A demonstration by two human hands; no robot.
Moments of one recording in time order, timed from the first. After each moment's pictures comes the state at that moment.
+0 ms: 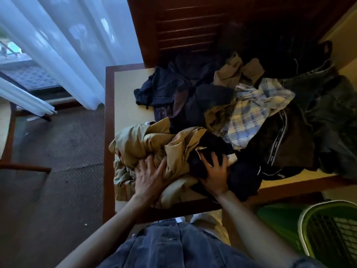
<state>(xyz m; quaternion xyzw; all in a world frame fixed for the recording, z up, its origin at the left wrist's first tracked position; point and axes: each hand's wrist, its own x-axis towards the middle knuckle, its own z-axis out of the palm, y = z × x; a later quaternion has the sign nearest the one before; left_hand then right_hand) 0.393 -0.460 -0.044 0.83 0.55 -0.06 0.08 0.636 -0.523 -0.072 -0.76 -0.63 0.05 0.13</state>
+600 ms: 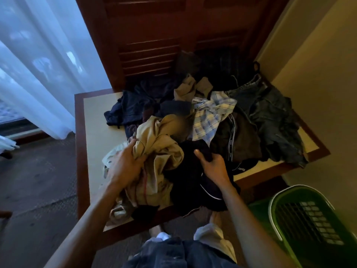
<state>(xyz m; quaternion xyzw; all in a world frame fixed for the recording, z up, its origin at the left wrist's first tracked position) 0.434 -0.422 0.101 0.77 0.53 0.16 0.31 0.688 -0.548 0.065 -0.78 -0.33 0.34 0.40</state>
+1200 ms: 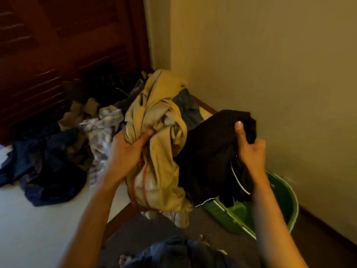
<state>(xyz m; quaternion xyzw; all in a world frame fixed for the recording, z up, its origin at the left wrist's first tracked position) 0.735 -0.604 0.218 0.74 0.30 0.25 0.54 0.917 -0.828 0.195 -0.74 -0.05 0.08 0.67</state>
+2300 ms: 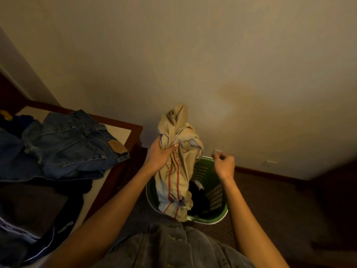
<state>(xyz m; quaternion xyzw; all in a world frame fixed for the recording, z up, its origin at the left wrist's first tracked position) 1.020 -0.809 0.106 0.80 0.09 -0.06 0.59 1.030 -1.038 0.068 -0.81 0.25 0.01 0.52</state>
